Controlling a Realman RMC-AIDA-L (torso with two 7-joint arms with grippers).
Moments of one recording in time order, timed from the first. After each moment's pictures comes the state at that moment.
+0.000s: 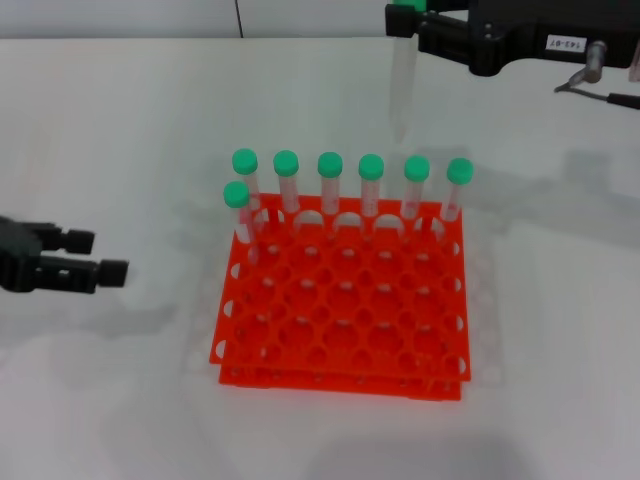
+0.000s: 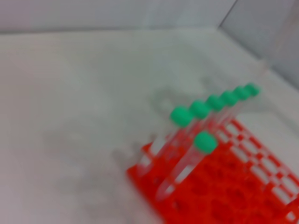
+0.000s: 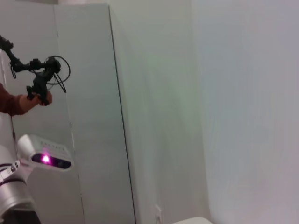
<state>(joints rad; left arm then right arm) -0.36 -1.95 0.77 1.15 2.12 1.83 -2.04 0.57 2.02 -1.16 -1.05 -1.49 -1.34 1.65</state>
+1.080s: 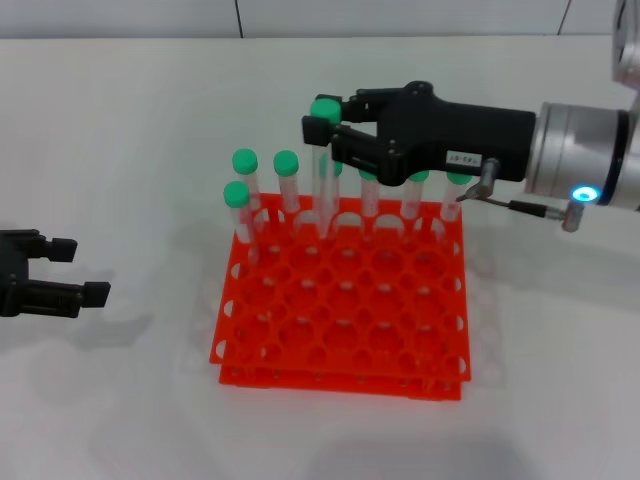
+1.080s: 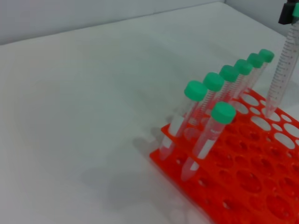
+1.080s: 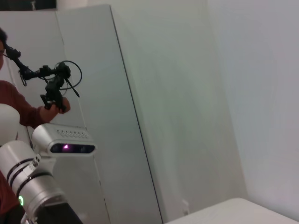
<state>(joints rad) -0.35 -1.97 0.70 1.12 2.21 1.79 -1.81 0.47 2.02 -1.62 -0.95 -1.14 -1.09 1.49</state>
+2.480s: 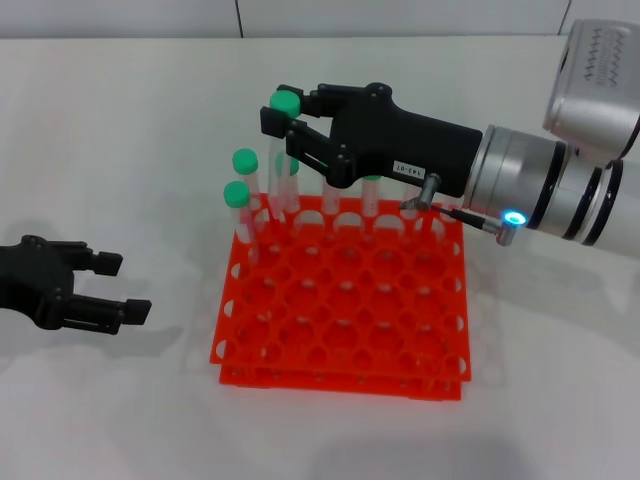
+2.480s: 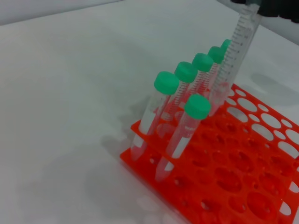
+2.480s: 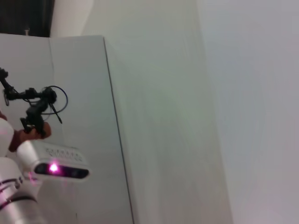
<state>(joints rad) -0.40 -2.00 0.72 1.05 2.26 1.79 -1.75 0.56 2.03 -1.94 -0.74 -0.56 -0.96 1.04</state>
